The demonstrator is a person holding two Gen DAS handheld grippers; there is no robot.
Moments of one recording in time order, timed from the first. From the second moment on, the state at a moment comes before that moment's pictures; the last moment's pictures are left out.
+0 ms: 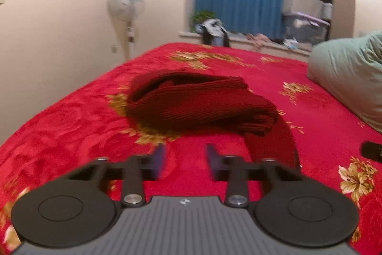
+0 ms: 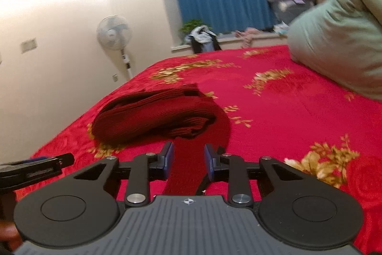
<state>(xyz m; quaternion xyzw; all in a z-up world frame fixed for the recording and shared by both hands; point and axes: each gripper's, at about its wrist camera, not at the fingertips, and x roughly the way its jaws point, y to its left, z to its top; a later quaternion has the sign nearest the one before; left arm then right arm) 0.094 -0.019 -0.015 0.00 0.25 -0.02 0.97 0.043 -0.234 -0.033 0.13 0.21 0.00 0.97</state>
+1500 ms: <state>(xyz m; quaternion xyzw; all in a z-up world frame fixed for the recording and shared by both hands) 0.152 0.185 -0.038 -0.02 0.41 -0.02 0.91 0.060 -0.264 -0.036 0.16 0.27 -0.01 0.95</state>
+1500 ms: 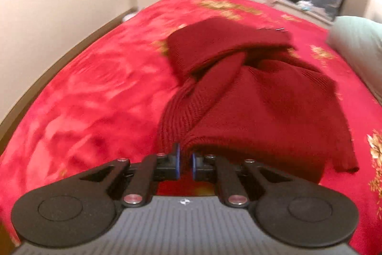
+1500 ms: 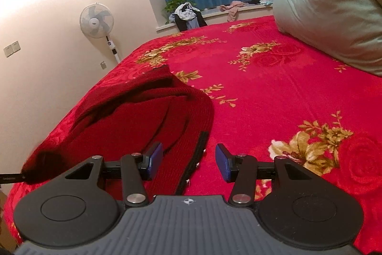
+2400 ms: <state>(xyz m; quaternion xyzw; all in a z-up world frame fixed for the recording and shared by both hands) 0.167 0.214 -0.052 -0.21 0.46 0.02 0.86 0.208 -0.245 -0.083 0.20 0.28 0.06 0.94</state>
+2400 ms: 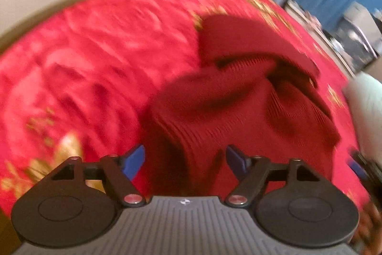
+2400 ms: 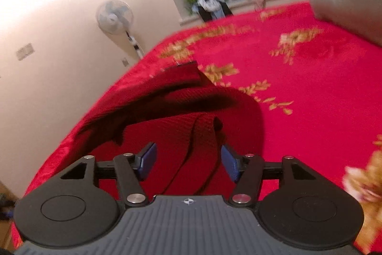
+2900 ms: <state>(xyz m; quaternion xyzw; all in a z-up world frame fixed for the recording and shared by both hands) 0.177 0.177 -0.054 -0.10 0.45 -0.04 0.89 0.284 -0.248 -0.066 0.21 0.28 0.11 0.93</state>
